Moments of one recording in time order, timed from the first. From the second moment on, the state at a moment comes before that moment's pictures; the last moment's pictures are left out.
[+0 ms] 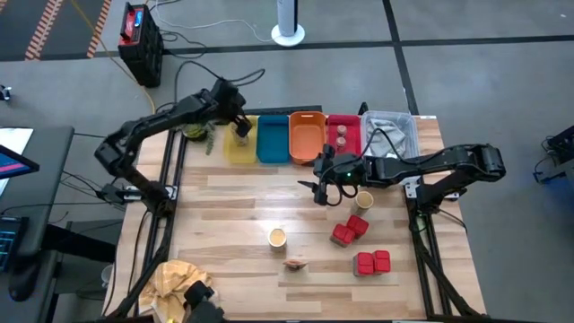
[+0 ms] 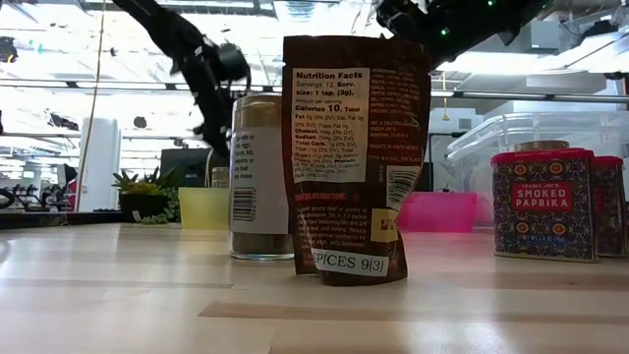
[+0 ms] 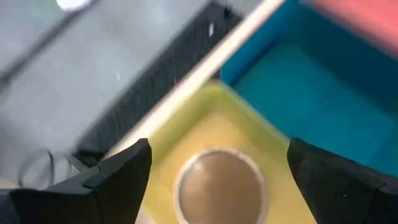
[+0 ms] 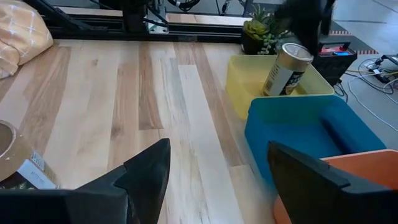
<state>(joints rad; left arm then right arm) 0.81 1.55 1.22 -0.51 -0.08 0.11 -0.04 1.38 0.85 0.10 0.21 -0.05</state>
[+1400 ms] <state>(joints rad) -0.32 1.79 1.47 -0.71 -0.18 -0.06 -0.13 1.38 0.85 -0.09 0.21 -0.03</state>
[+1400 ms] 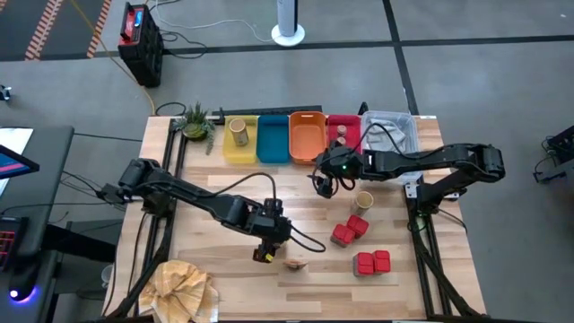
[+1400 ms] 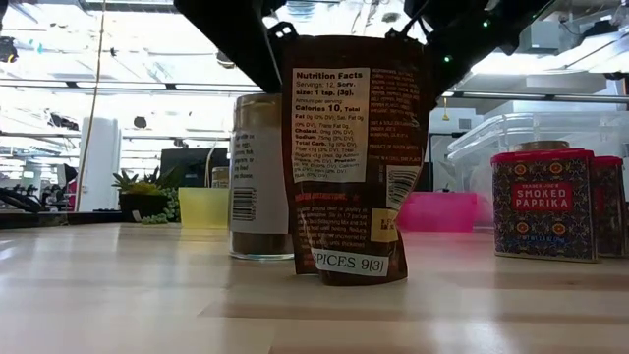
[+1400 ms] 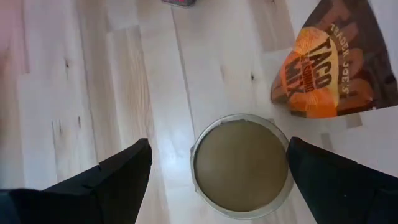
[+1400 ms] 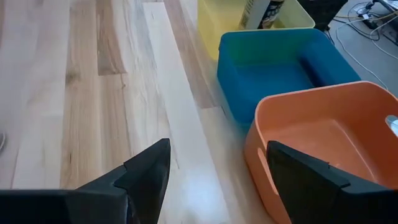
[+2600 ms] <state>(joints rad) -0.29 1.77 1.47 -0.70 -0.08 -0.18 -0.12 1.38 0.85 -0.07 0.21 -0.03</state>
